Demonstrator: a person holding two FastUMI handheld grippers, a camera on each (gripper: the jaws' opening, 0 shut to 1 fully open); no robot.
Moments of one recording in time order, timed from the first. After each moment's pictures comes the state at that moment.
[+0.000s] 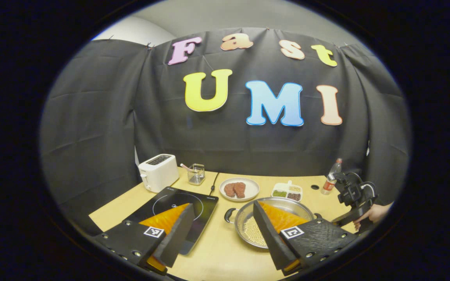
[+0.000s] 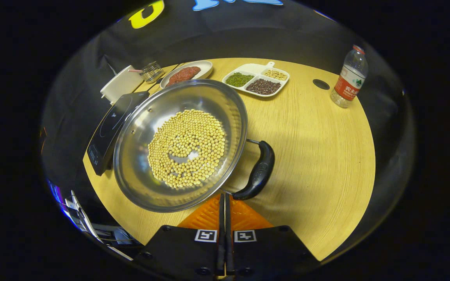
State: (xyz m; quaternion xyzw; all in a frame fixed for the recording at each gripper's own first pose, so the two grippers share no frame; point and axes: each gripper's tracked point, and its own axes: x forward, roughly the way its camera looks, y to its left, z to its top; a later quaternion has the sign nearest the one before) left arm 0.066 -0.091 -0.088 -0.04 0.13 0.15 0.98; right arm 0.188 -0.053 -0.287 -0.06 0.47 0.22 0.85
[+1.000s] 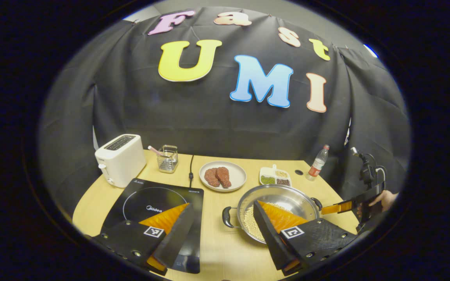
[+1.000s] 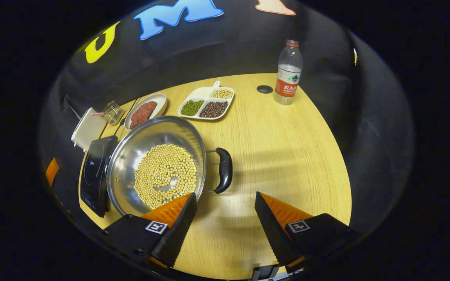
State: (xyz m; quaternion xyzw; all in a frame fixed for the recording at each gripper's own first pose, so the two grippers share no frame) left arm 0.159 -0.028 -0.175 -0.09 0.22 -0.01 0.97; right arm 0.196 -0.073 -0.239 0.04 0.41 0.06 0.91
